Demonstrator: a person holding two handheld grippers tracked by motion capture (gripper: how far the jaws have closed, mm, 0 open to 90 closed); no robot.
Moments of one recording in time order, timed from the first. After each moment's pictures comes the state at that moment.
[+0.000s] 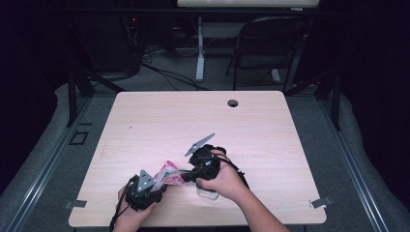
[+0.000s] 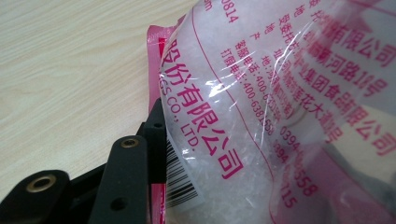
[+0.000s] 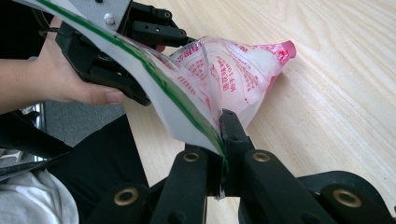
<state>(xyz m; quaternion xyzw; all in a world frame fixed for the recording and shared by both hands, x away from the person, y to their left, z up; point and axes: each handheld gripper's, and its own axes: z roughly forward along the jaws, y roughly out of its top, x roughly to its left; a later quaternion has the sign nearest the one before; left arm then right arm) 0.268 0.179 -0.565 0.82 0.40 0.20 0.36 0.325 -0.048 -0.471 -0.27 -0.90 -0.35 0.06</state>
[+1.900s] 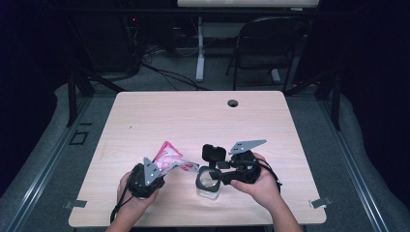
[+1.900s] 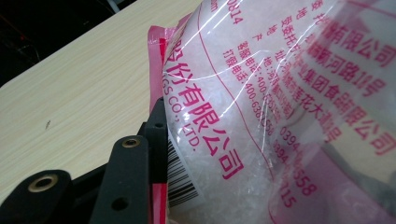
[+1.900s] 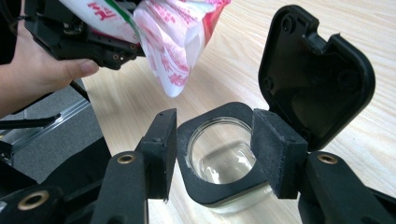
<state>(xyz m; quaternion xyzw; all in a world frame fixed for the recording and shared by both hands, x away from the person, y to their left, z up) 0.280 0.161 -0.524 0.81 0.36 0.33 0.33 0.303 -0.146 -0.463 -0.33 -0.84 -0.44 -0.02</state>
